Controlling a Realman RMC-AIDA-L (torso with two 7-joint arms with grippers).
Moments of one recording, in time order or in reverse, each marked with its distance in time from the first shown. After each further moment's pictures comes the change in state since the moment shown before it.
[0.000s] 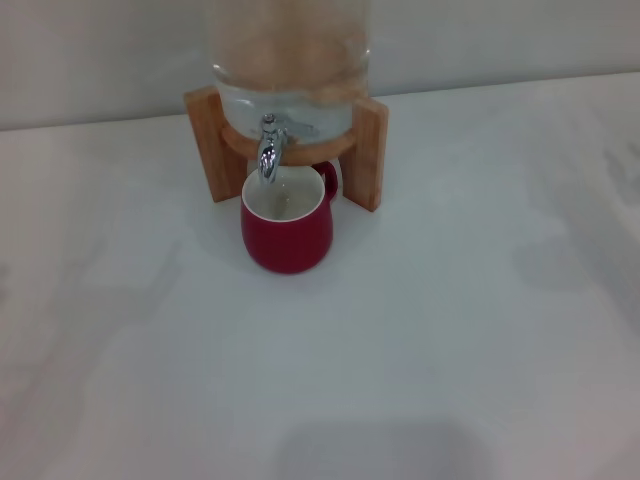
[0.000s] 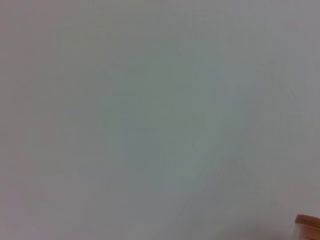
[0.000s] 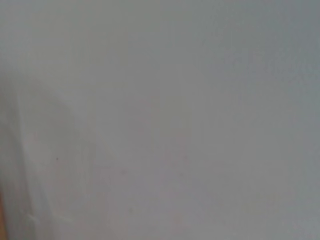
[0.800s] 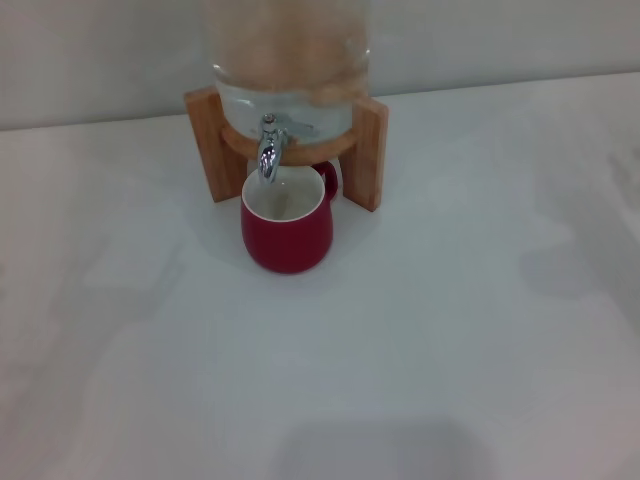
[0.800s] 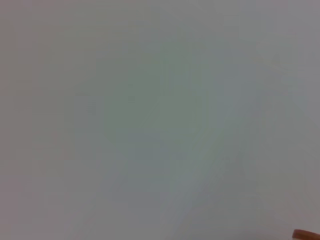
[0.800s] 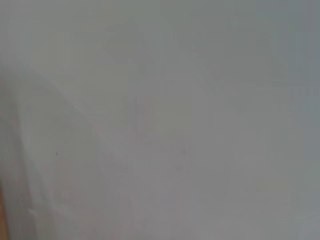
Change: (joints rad) left arm 0.003 0.000 -0.007 -0.001 -0.024 -0.024 -0.004; right arm -0.021 0.005 -0.005 -0.010 0.000 0.003 0.001
